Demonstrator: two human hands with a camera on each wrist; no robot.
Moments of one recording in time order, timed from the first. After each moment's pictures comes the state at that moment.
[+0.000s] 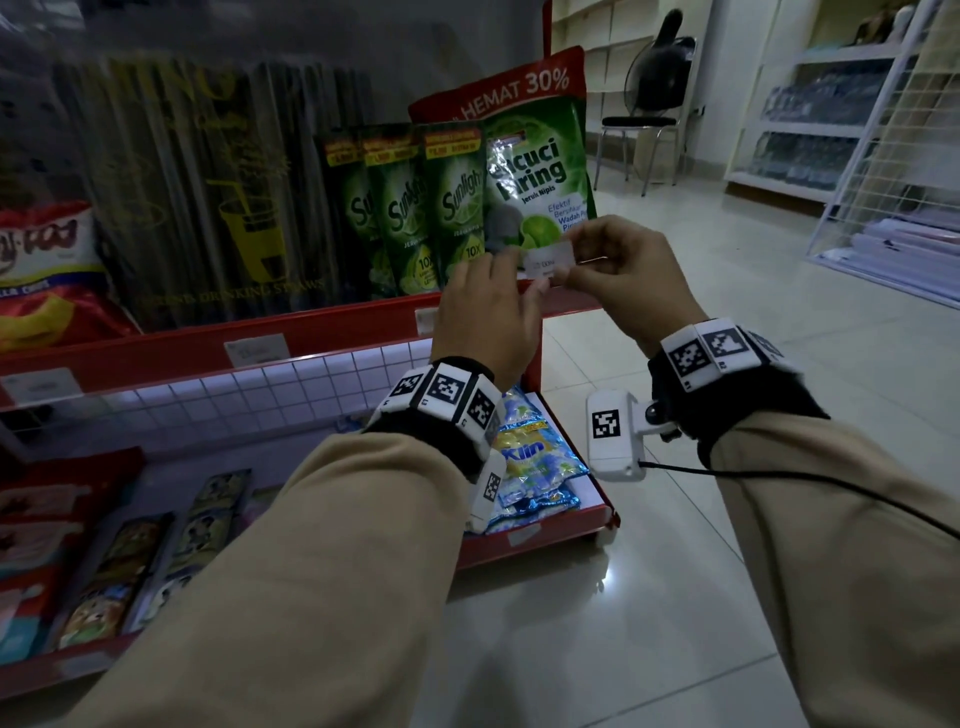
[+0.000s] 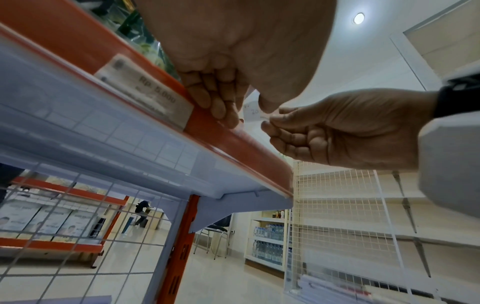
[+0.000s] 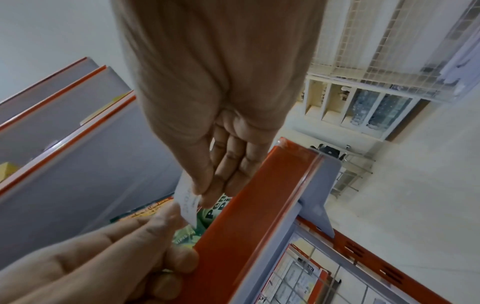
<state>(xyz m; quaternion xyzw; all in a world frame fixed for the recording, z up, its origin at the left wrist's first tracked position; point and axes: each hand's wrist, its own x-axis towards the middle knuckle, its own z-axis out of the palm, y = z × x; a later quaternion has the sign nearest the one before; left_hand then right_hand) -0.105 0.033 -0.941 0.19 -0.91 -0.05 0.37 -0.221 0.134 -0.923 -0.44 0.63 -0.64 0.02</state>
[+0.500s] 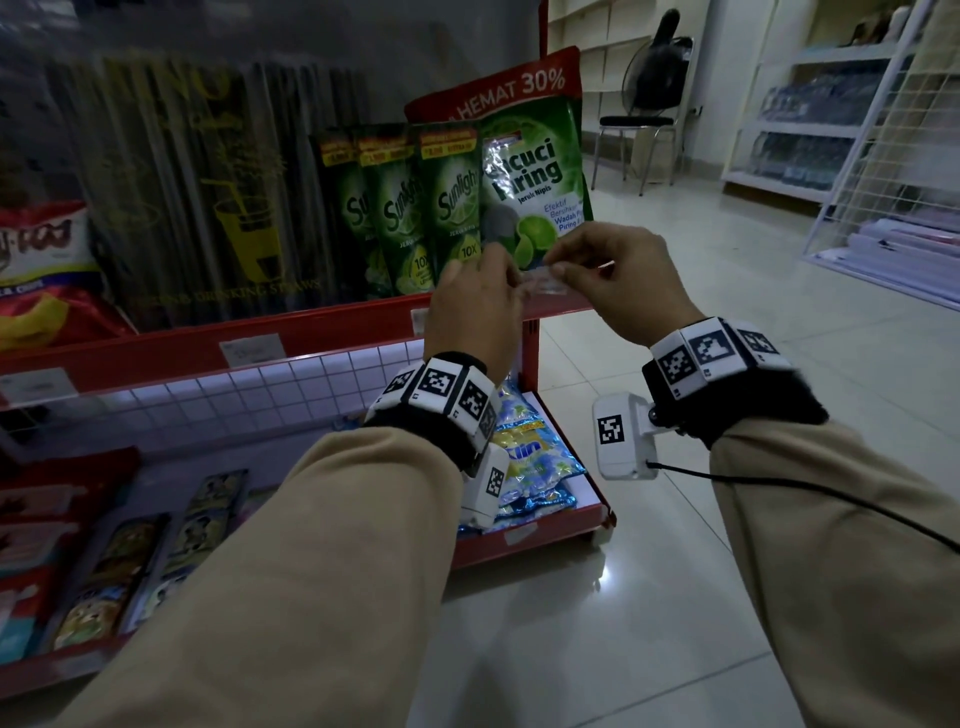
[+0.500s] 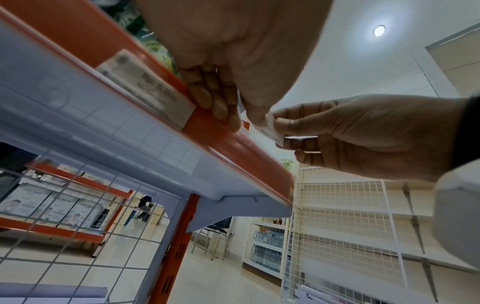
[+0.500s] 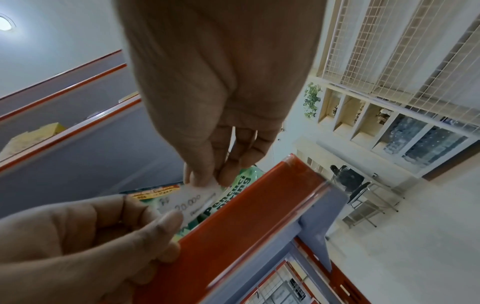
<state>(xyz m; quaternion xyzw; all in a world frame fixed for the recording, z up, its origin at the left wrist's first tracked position) -0.105 0.033 -0.938 0.21 -0.88 -0.12 0.41 -0.222 0.139 -0.918 -0.51 0.70 -0.49 -0.10</state>
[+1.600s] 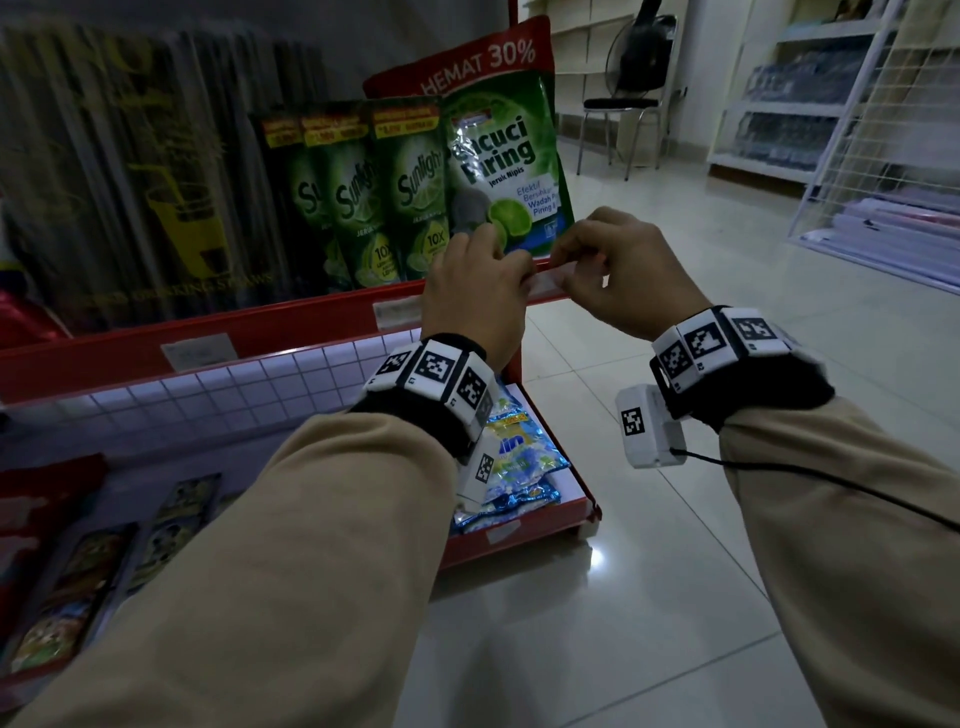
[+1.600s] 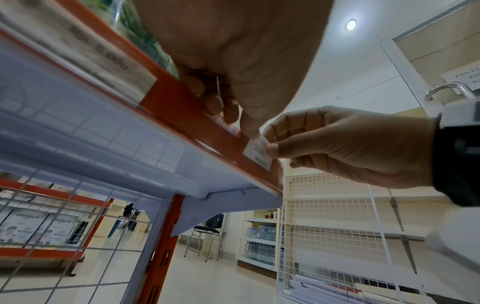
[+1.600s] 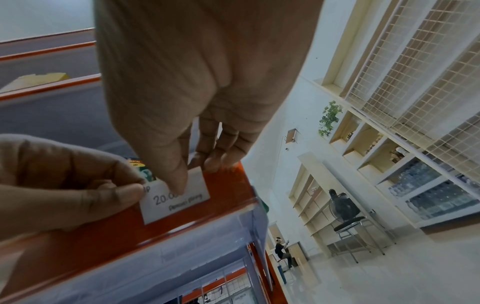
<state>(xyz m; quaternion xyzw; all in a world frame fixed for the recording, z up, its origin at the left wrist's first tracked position) -0.135 0.037 -0.938 0.19 -0.93 0.05 0.32 -0.253 0.155 -0.928 -0.54 0.74 -0.36 -0.17</state>
